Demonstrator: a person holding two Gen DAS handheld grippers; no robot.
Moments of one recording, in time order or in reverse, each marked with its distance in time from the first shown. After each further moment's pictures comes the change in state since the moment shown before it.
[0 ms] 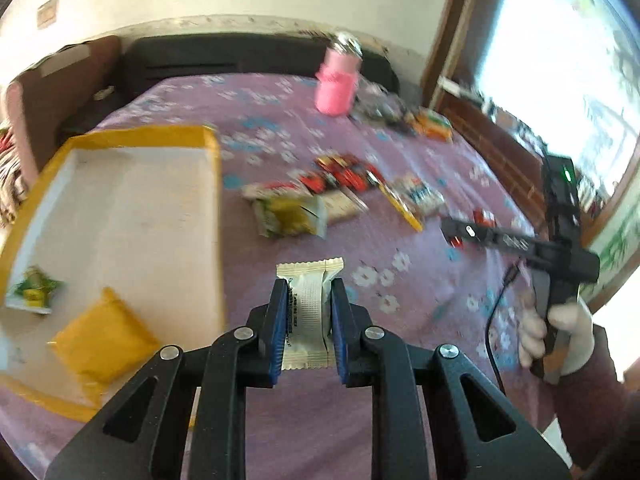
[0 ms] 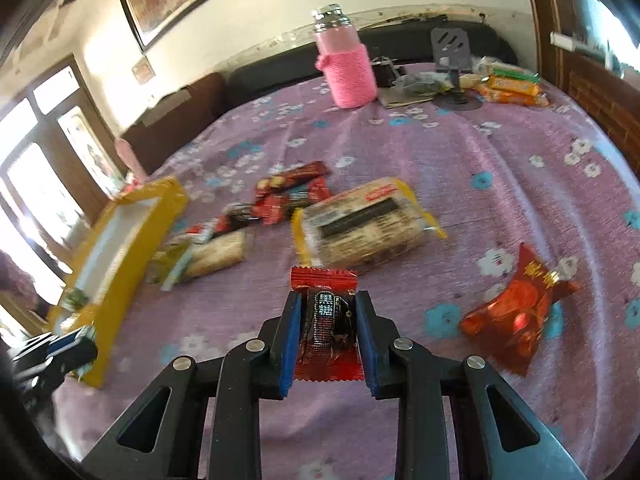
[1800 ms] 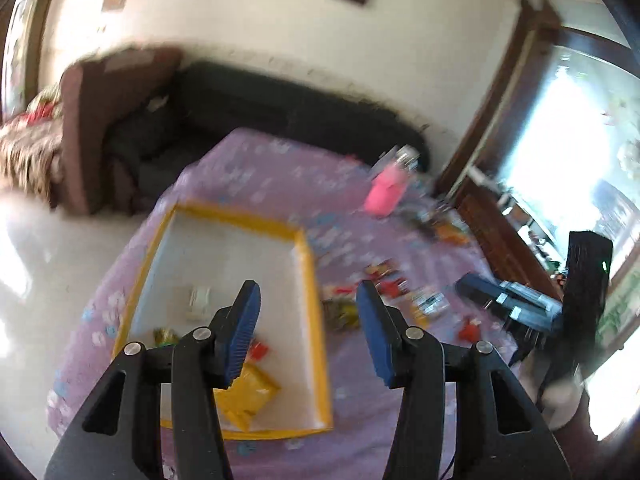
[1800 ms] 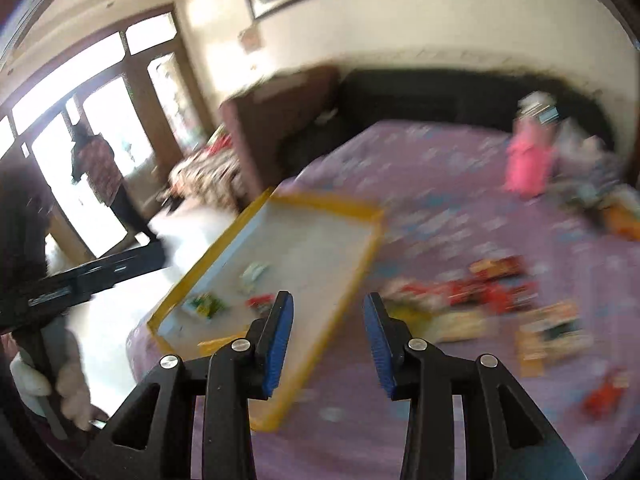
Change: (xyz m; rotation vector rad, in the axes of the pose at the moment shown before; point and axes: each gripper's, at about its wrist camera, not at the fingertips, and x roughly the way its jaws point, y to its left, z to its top) left arm -0.132 0.082 0.077 -0.155 -0.169 0.016; right arm -0.061 0.198 0.061 -0.314 -0.071 0.073
